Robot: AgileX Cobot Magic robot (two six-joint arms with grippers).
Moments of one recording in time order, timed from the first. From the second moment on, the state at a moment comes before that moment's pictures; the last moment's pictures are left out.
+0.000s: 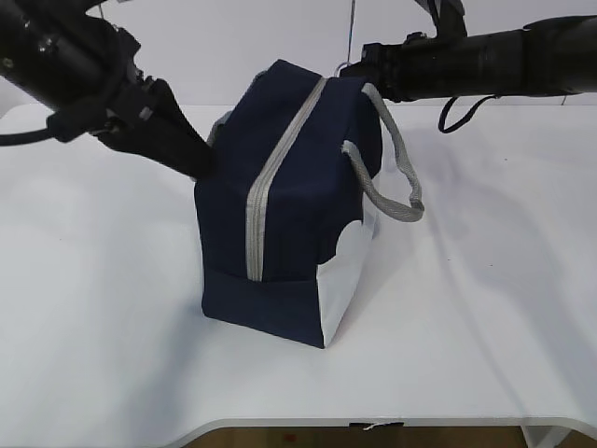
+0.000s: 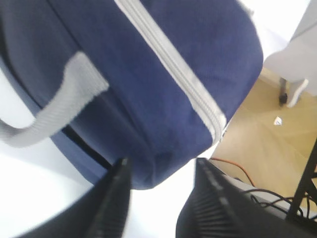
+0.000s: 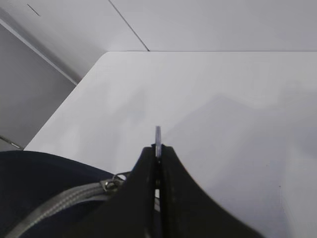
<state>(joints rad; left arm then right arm) -0.36 1.61 -1.34 -0.68 1.03 0.72 0.06 2.14 -1.64 1.57 0.72 -1.32</state>
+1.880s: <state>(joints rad) -0.36 2.06 -1.84 -0.90 0.79 0.56 0.06 2.14 -1.64 1.55 0.76 -1.31</state>
